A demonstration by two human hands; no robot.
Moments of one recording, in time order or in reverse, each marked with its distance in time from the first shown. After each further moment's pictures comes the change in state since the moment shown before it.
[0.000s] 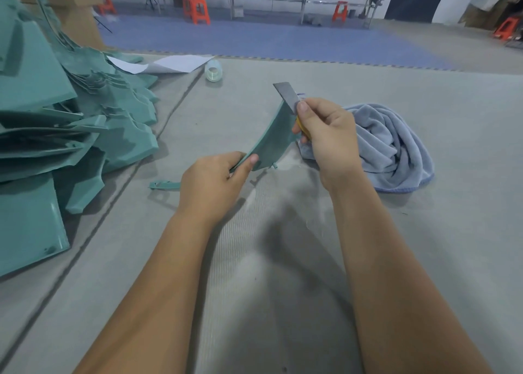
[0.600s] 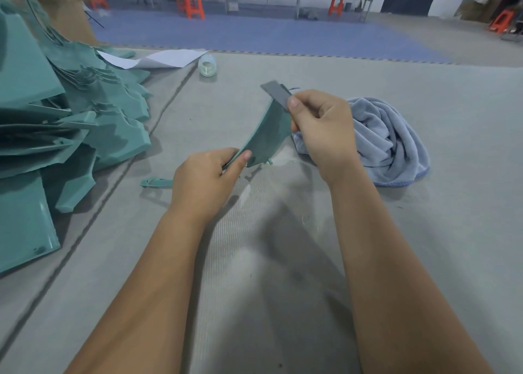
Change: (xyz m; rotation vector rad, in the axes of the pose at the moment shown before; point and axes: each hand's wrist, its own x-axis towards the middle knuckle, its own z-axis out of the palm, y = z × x) left_hand -0.002 -0.001 -0.001 -0.057 0.009 -0.001; right_hand -0.001 -0.006 0.001 -0.182 -0.018 -0.058
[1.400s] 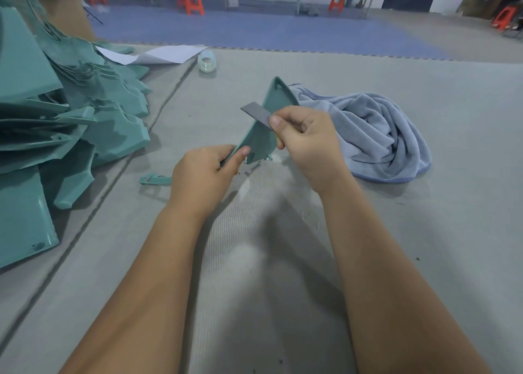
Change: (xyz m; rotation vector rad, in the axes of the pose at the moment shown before) left_hand 0.001 0.003 -0.003 -0.069 -0.047 -0.056; right_hand -0.016 0.007 0.008 0.017 -0.154 -0.032
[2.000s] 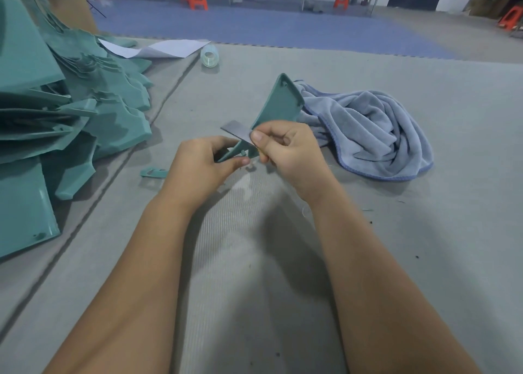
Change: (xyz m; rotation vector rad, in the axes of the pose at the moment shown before) left_hand 0.004 -0.007 -0.007 -0.252 -0.126 0.004; right_hand -0.013 0.013 0.019 0.122 -0.140 0.034
